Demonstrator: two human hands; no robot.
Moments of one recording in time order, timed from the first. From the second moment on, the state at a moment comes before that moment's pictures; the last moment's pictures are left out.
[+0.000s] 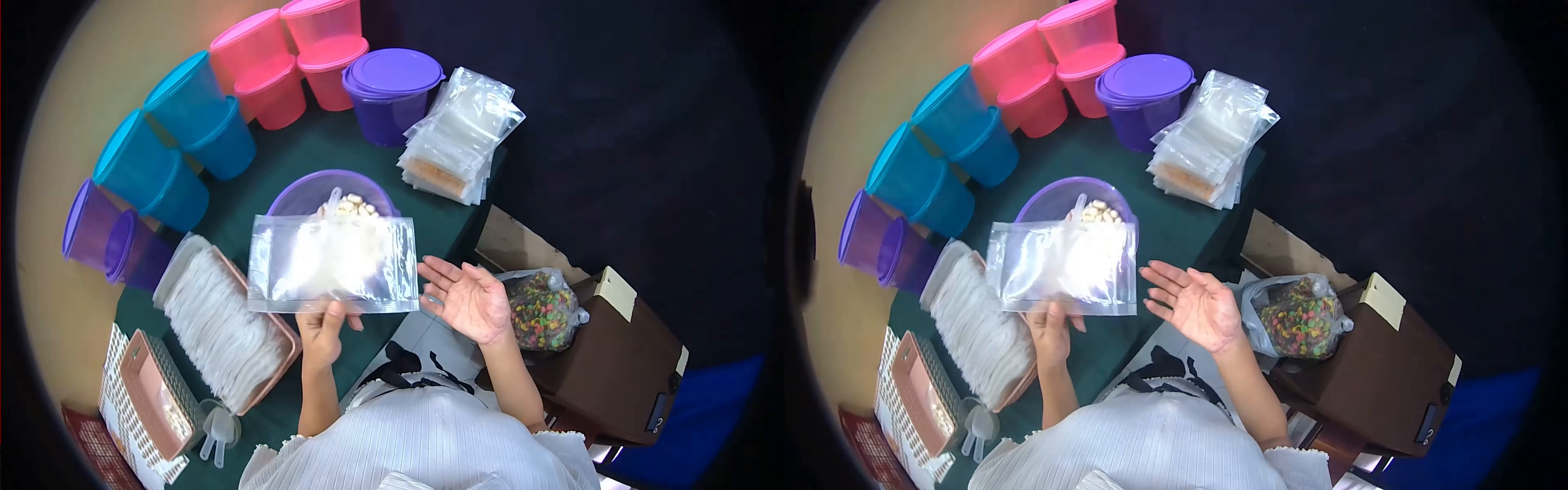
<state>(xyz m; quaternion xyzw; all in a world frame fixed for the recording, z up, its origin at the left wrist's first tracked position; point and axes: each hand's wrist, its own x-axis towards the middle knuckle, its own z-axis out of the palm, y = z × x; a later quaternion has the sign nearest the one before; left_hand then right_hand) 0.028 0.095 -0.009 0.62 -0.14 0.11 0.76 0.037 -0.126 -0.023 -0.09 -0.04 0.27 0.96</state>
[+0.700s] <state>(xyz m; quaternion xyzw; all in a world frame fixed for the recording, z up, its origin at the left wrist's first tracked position) 0.049 0.091 0.001 0.64 0.13 0.37 0.66 0.141 -0.077 0.011 -0.47 -0.15 0.25 0.83</state>
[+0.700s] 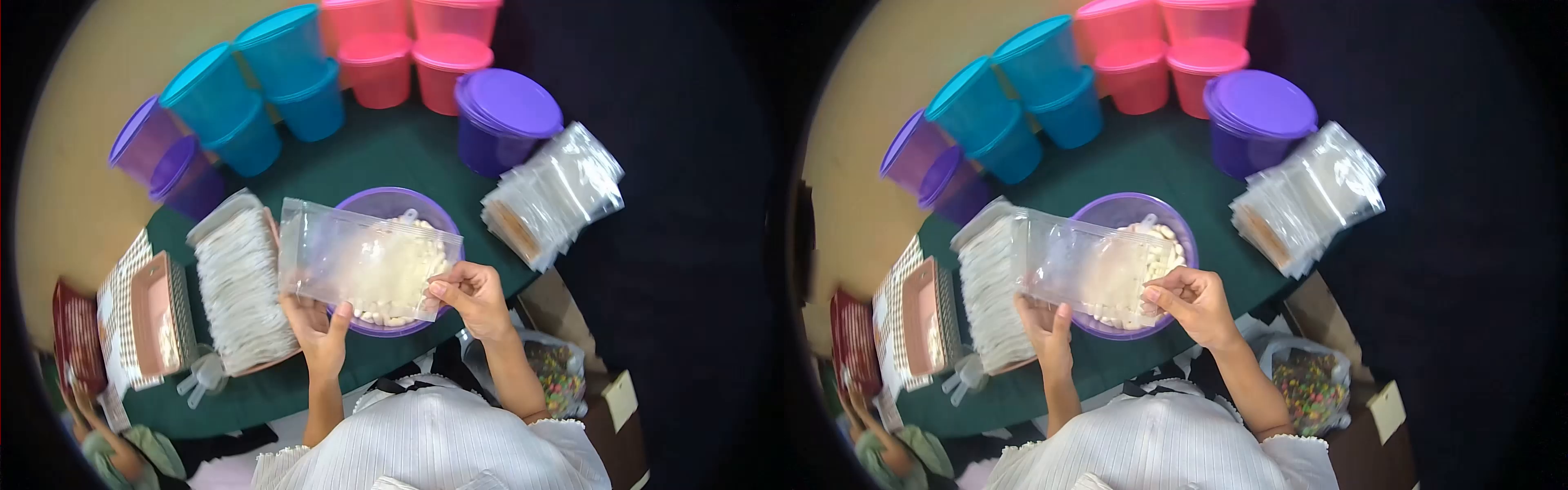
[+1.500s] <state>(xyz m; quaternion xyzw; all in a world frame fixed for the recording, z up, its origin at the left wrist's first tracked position) 0.073 -0.018 0.010 0.67 0.28 0.49 0.49 0.211 -0.062 -0.005 -0.43 -0.44 0.37 0.69</state>
